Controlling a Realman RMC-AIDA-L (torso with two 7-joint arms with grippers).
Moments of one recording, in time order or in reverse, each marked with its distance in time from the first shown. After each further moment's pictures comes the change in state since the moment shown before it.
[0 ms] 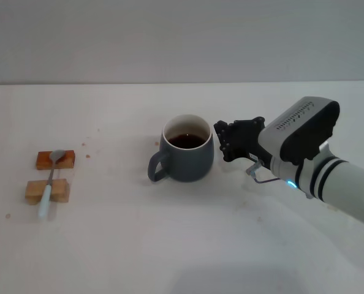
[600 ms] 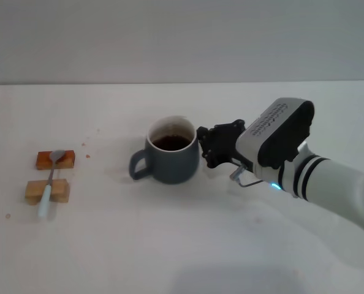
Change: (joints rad) left arm 0.002 -0.002 -0.002 -0.010 -0.004 0.002 0.000; right arm 0.029 0.004 -0.042 0.048 -0.046 0.060 0.005
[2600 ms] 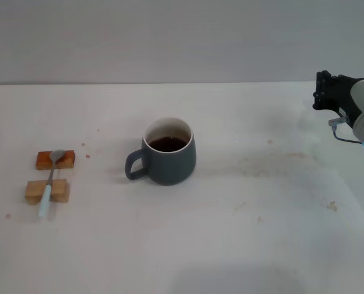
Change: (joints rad) left arm 0.310 0.094 0.012 0.010 0.517 0.249 -0.339; right arm -0.072 -0.027 0.596 -0.164 0.010 -0.140 -0.218
